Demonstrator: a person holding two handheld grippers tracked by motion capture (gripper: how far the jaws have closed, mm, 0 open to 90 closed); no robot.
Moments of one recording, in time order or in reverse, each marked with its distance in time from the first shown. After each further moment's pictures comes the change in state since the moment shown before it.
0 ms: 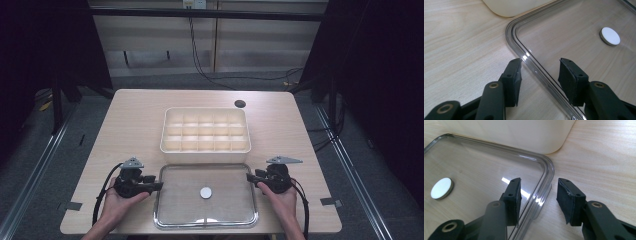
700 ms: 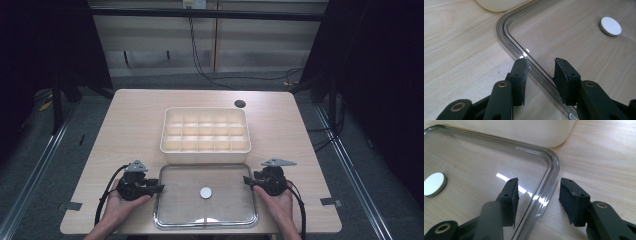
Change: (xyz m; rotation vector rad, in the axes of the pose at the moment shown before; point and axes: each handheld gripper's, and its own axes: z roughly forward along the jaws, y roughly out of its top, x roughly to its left) left arm -0.009 -0.003 0.003 0.033 0.014 0.060; right arm 0.010 -0.005 0.008 0.024 -0.041 -0.016
